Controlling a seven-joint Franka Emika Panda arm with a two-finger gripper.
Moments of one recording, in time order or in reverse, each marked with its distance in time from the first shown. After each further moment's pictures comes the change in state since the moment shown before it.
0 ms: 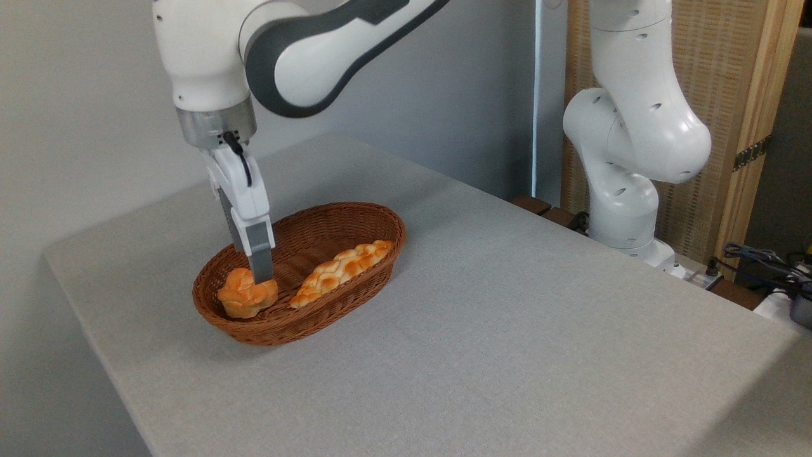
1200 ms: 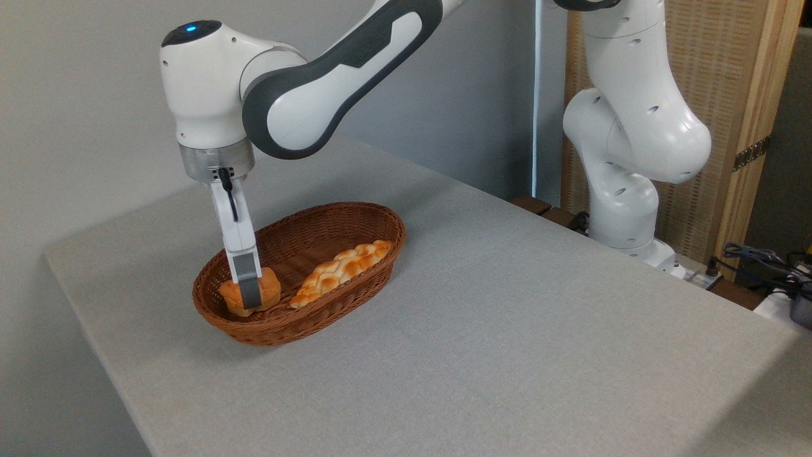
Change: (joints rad) arm 0.000 0.062 -0.031 -0.043 0.046 0.132 0.079
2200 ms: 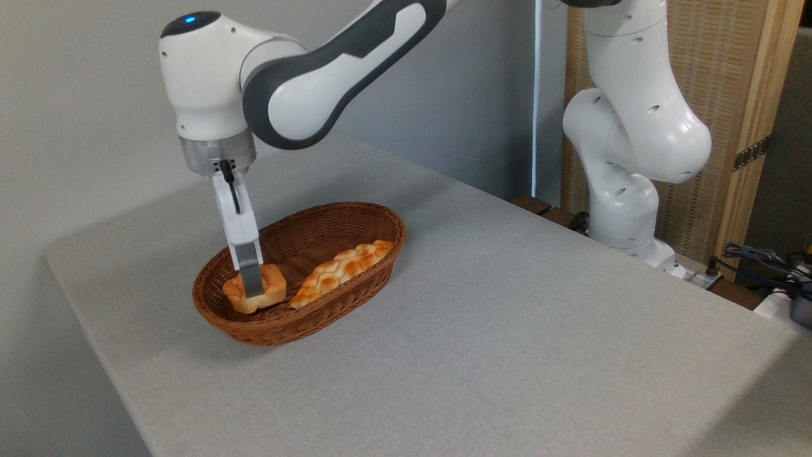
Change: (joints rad) arm 0.006 -0.029 0.005 0.008 0.002 -0.058 0.001
